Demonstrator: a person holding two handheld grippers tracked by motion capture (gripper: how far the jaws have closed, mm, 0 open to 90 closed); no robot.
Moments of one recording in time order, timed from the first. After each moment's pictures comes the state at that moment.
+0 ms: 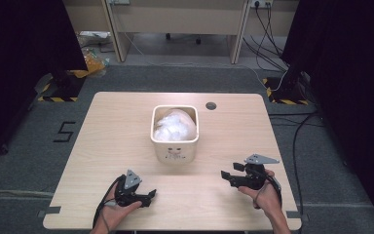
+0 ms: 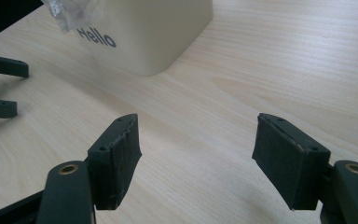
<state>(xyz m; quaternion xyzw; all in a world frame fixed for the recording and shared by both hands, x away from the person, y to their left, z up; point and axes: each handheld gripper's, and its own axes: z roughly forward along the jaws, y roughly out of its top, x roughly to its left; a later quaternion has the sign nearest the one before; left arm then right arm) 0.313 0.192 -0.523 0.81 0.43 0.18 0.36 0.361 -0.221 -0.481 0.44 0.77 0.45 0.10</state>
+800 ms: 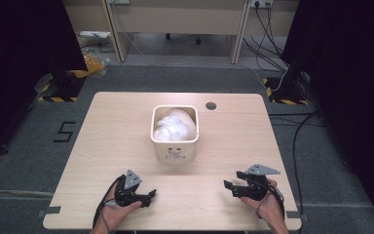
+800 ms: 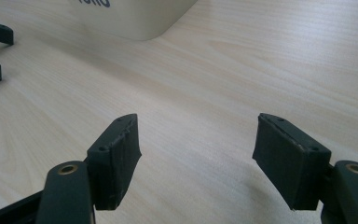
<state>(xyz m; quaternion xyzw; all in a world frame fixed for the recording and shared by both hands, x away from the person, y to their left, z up) 0.313 0.192 -0.523 0.81 0.43 0.18 0.36 0.338 -0.226 -0.496 0.43 0.79 0.42 0.12</state>
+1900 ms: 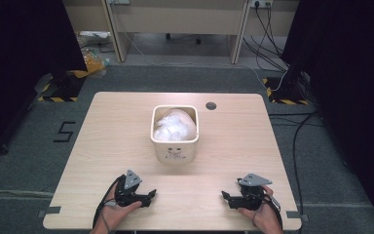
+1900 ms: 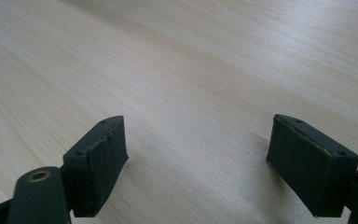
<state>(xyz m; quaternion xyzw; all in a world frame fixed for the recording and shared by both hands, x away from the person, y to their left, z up) 0.313 0.192 -0.523 0.81 0.43 0.18 0.36 0.318 -0.216 -0.516 0.41 0.82 0.37 0.15</state>
